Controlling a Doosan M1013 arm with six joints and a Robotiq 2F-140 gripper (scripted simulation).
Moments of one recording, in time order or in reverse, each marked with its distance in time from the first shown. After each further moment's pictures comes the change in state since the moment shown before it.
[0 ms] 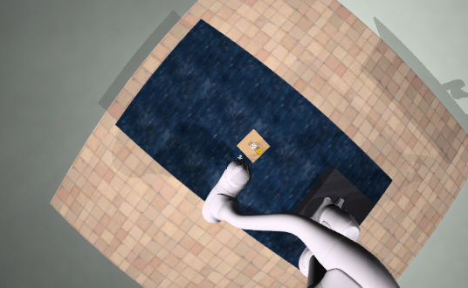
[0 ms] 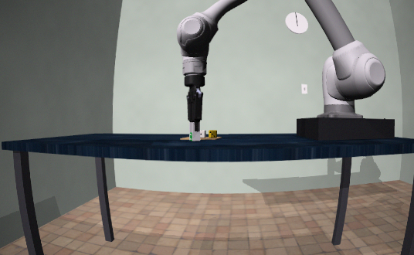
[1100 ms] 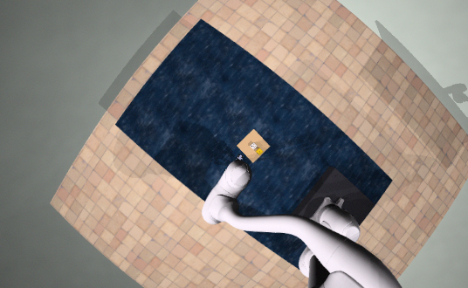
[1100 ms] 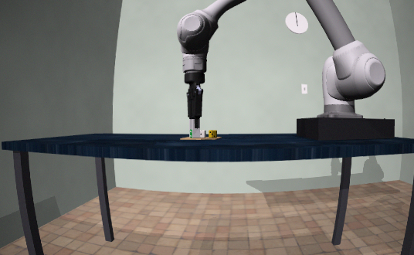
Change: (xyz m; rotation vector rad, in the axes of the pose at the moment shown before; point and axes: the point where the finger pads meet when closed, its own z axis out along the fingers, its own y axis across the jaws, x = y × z) arm 0.000 0.000 -0.011 0.000 0.000 0.000
